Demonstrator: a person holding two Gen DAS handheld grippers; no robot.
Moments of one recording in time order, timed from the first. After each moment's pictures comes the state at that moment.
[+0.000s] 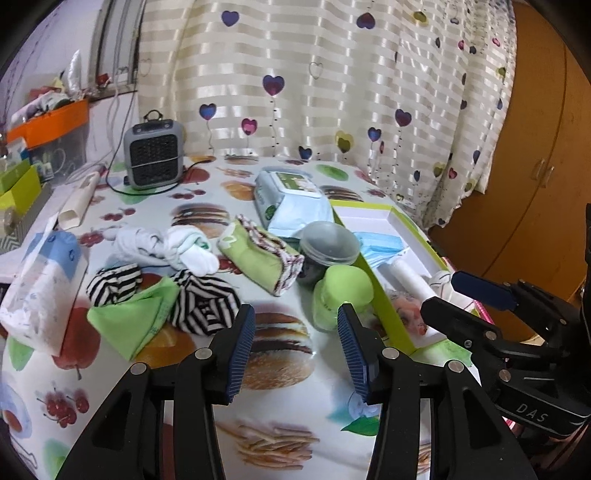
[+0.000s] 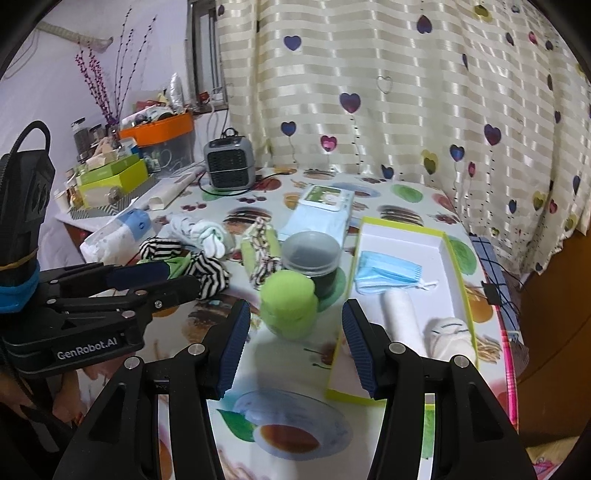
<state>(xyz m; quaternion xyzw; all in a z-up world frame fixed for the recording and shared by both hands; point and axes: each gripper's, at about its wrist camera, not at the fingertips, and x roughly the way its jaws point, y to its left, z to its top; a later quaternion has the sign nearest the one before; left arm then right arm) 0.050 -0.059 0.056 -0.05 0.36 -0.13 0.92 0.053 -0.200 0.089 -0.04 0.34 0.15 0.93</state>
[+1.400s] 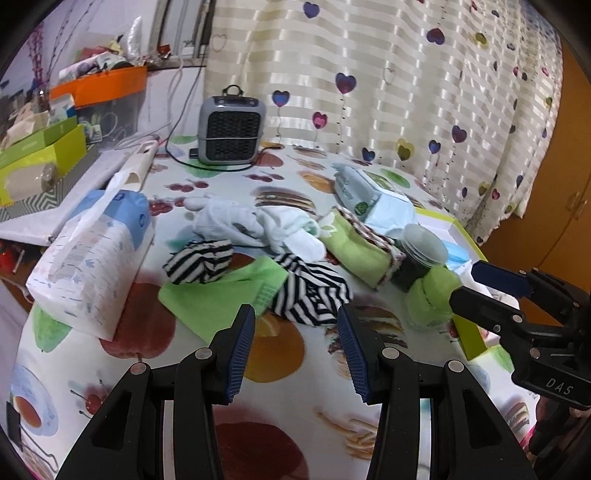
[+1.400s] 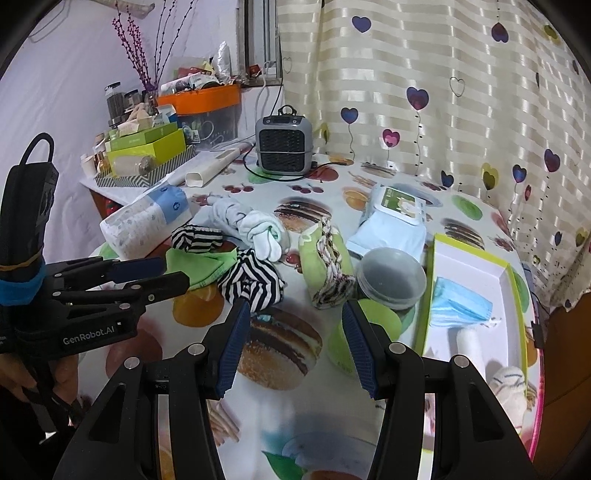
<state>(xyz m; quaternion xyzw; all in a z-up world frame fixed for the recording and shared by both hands) 0.061 0.031 0.029 -0.09 0.37 -0.05 0.92 0.091 -0.132 0.077 -0.08 0.36 0.22 0.90</state>
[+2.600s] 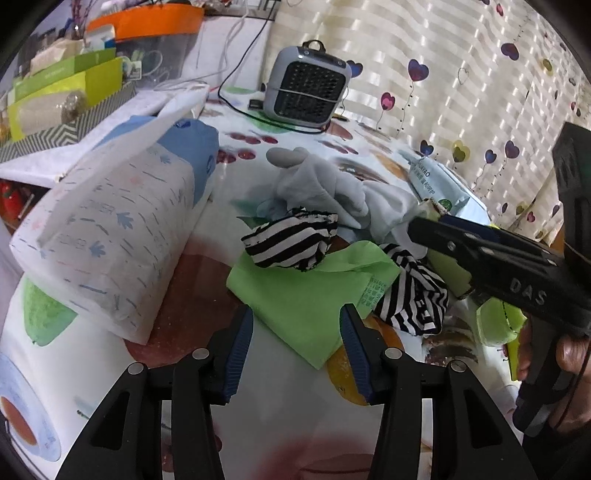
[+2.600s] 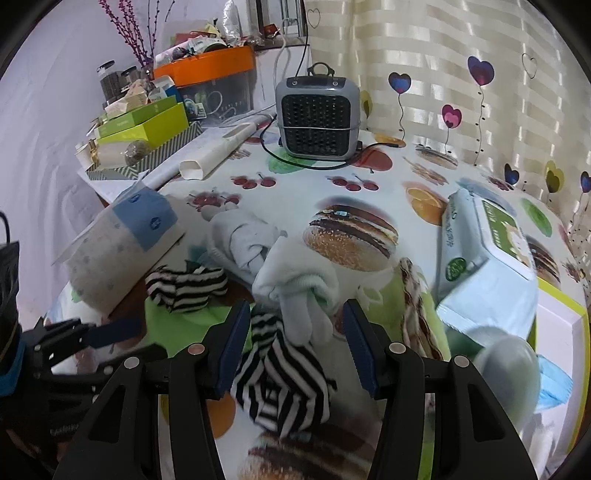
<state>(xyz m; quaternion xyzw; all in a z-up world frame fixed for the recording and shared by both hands) 0.100 0.098 -0.025 -0.15 0.43 -0.01 0.89 0.205 -0.045 0.029 -0.08 0.42 0.26 0.87</state>
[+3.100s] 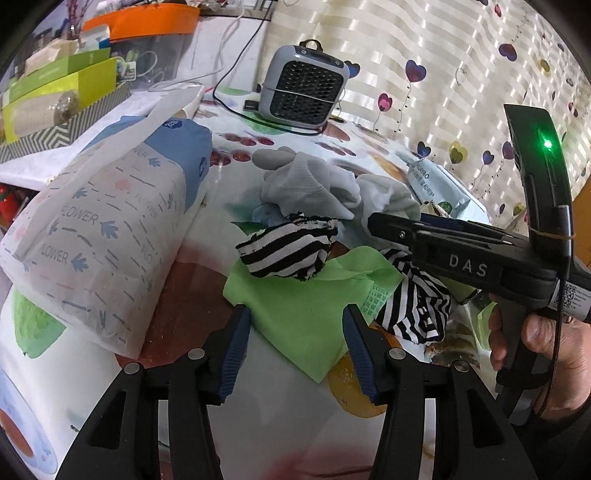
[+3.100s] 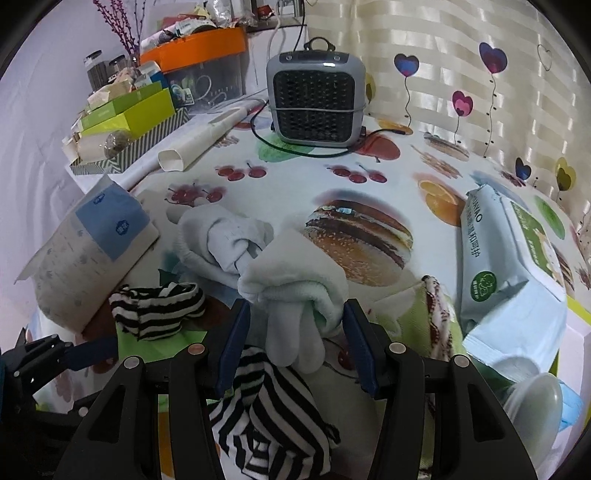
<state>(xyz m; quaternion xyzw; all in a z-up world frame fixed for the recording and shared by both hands) 0.106 0.099 -0.029 -0.16 0.42 -0.02 0.89 0.235 -0.029 0.009 -0.08 0.45 0.25 0.86</state>
